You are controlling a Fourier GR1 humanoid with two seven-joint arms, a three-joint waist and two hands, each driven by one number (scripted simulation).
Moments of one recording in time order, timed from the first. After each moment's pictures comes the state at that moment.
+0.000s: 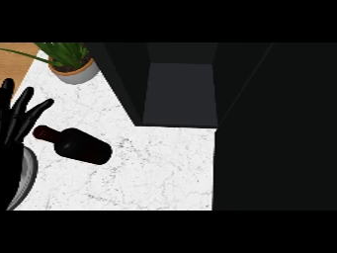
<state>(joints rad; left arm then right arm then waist) 0.01 0.12 0.01 -2.10 0.00 -0.02 -0.01 0.00 -0.12 0.02 -2.10 0.01 -0.01 0.02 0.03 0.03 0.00</state>
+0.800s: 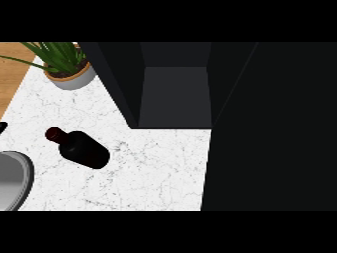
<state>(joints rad) 0.16 0.35 0.25 -2.04 0.84 -0.43 0.10 0.11 -0.16 0.12 -2.41 -0.12 0.08 0.27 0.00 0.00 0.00</state>
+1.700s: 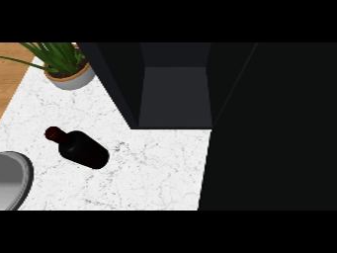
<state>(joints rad) 0.17 0.44 0.40 -2.20 1.11 -0.30 0.35 -0.24 -0.18 0.11 -2.48 -0.10 -0.07 0.71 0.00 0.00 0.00</state>
